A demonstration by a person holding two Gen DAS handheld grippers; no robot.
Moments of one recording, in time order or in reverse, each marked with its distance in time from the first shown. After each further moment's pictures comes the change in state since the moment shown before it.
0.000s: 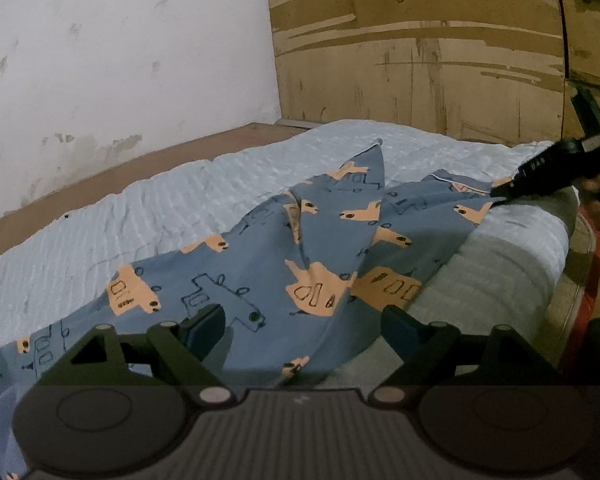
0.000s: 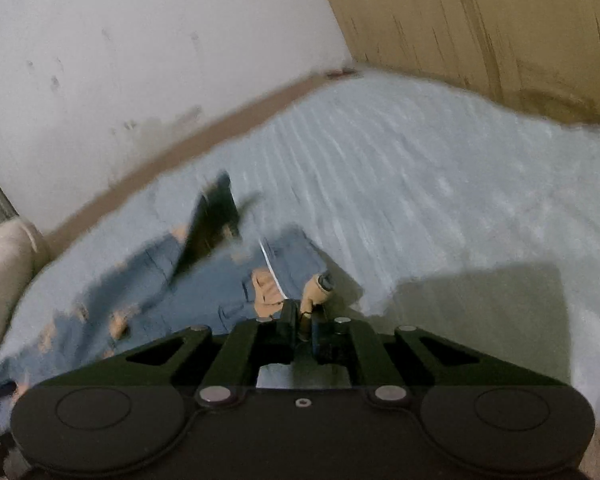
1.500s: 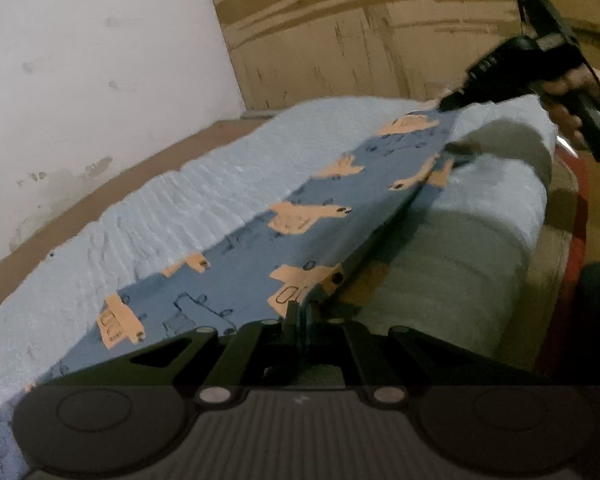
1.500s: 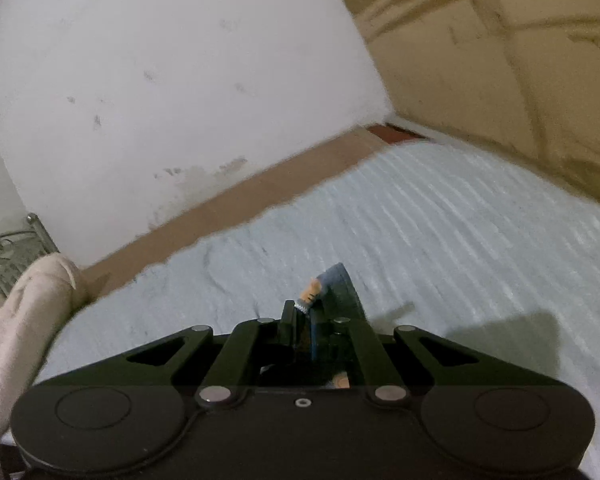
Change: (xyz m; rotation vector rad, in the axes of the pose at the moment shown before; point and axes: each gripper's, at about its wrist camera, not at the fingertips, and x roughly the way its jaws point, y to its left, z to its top) left arm 0.002 -0.032 0.006 0.202 0.069 -0.022; right arm -0.026 0.023 0.035 -0.022 -0.147 0.100
